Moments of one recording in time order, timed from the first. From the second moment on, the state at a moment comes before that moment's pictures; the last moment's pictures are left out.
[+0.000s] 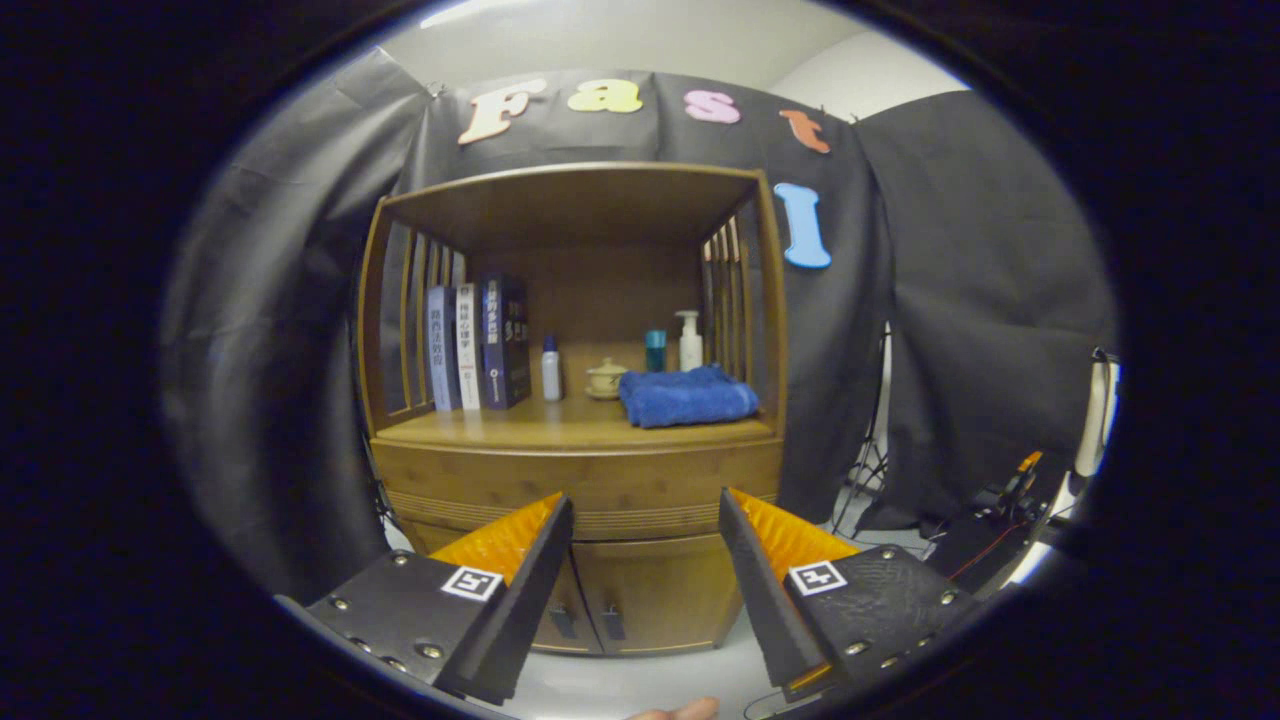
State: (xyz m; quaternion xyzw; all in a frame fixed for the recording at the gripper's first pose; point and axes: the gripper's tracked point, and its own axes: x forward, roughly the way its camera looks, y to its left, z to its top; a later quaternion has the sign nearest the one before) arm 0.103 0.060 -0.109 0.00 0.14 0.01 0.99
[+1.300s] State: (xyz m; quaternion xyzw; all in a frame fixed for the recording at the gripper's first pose) arm 0.213 0.145 -0.254 -0.03 0.29 0.05 0.95
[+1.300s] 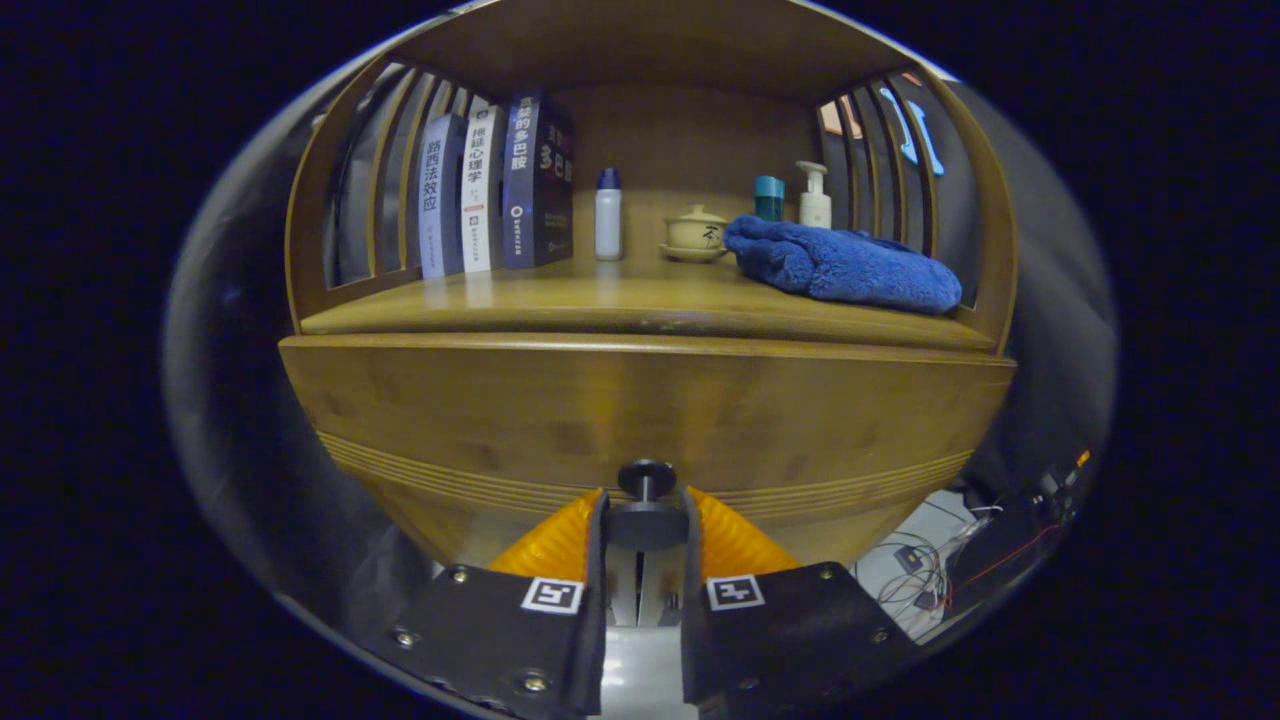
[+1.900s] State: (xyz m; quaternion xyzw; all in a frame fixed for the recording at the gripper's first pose) arm 0.103 0.130 -0.231 -0.04 0.32 0.02 0.95
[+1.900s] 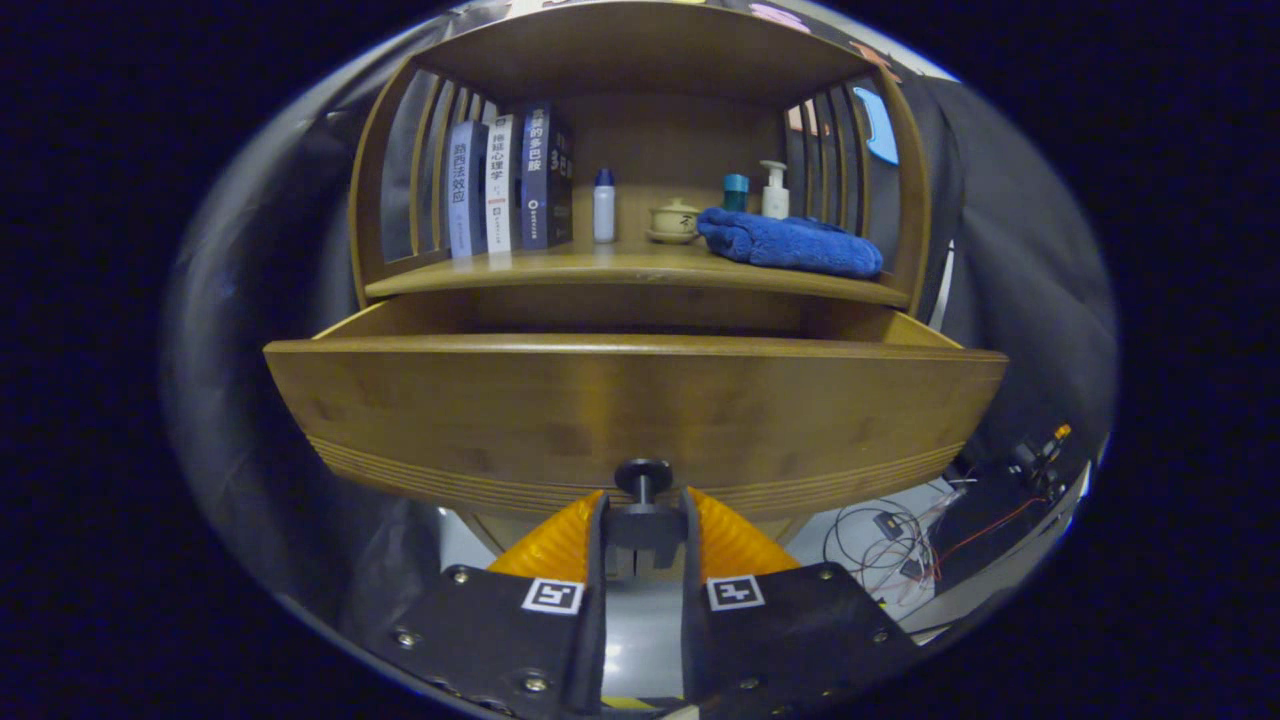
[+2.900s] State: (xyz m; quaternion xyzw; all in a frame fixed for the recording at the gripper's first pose) arm 0.038 0.136 -0.210 -0.03 0.33 0.03 0.94
